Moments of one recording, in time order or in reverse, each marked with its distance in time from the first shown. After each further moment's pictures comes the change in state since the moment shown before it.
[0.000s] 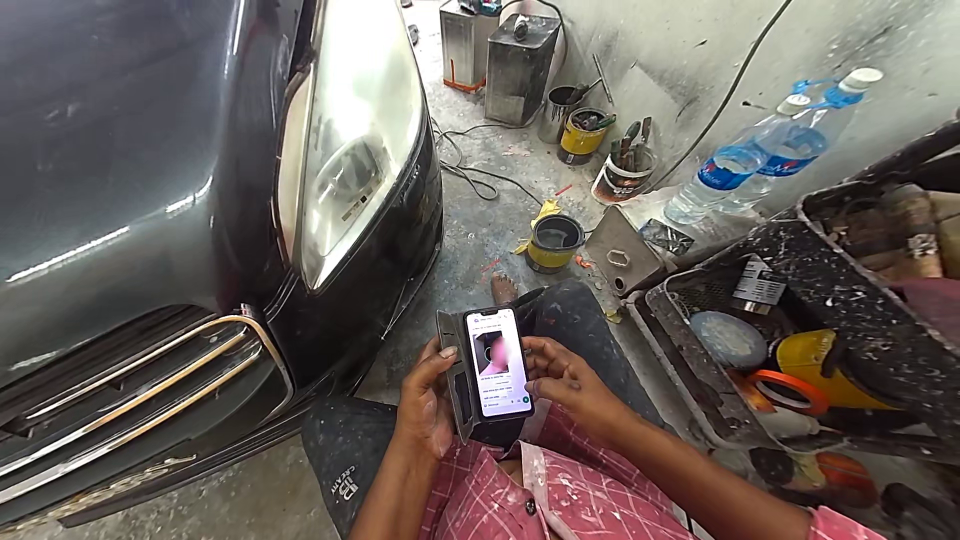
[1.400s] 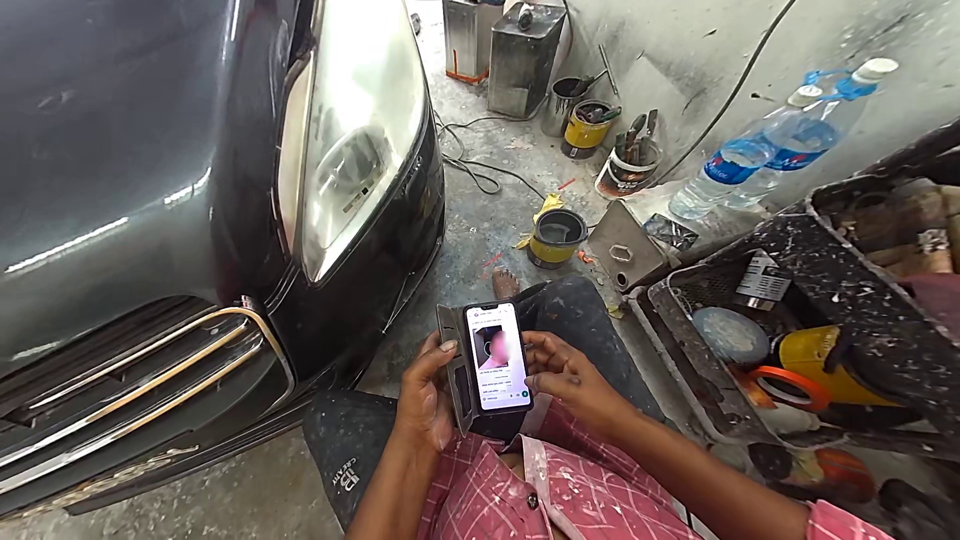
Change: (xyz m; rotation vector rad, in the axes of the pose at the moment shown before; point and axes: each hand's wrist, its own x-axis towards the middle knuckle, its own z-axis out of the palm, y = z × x) left_hand -0.001 0.000 -0.003 -0.017 -0.002 0.001; right_hand 0.001 0.000 0.003 0.005 -0.016 0.001
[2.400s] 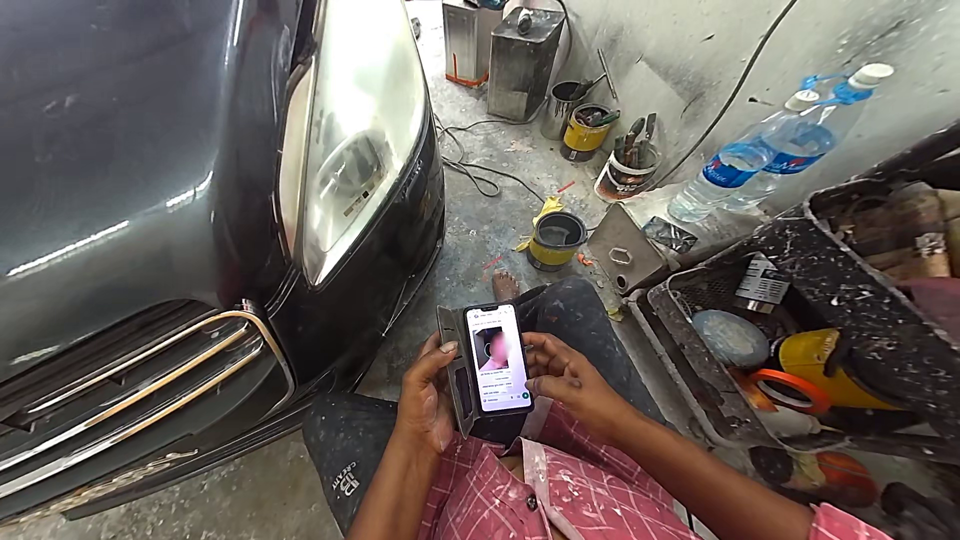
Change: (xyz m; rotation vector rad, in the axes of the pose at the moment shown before) left_hand 0.003 0.001 0.001 0.017 0.015 0.004; right_hand 0.002 -0.001 -0.002 -0.016 -0.008 -0.004
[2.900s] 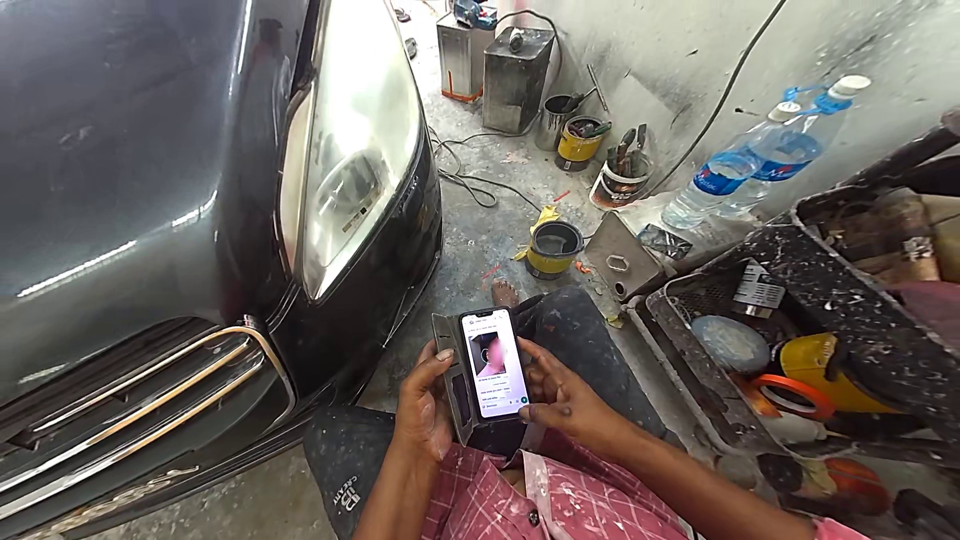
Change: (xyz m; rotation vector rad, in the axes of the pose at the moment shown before) left_hand 0.002 0.004 0.006 0.012 0.002 0.033; right_hand -0.003 0.011 0.001 0.074 -0.113 0.002
